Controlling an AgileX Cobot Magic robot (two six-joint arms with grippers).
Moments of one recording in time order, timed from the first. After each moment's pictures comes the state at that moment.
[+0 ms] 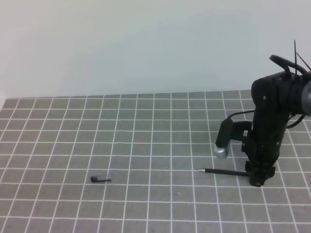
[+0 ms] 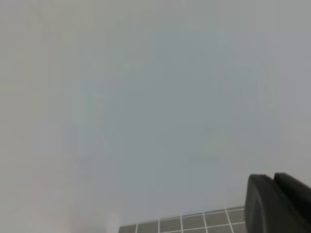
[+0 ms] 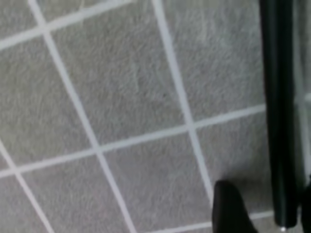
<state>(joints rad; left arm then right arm) -0.11 0.00 -0.23 -0.04 0.14 0.11 0.36 2.07 -1.51 -0.02 0.99 -0.91</state>
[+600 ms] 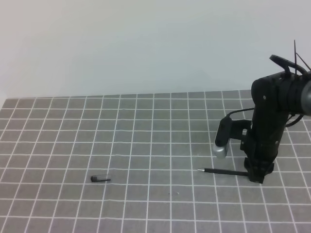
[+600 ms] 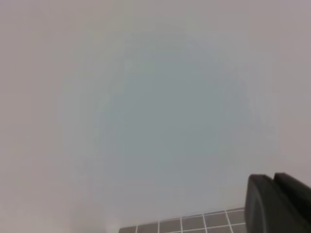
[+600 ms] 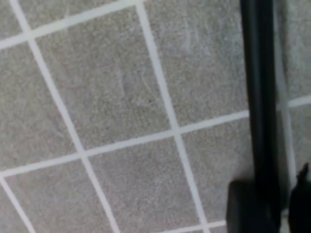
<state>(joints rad) -0.11 0.00 -0.23 -0.04 0.14 0.11 0.36 2.08 -1.51 -0.01 0.96 -0.93</state>
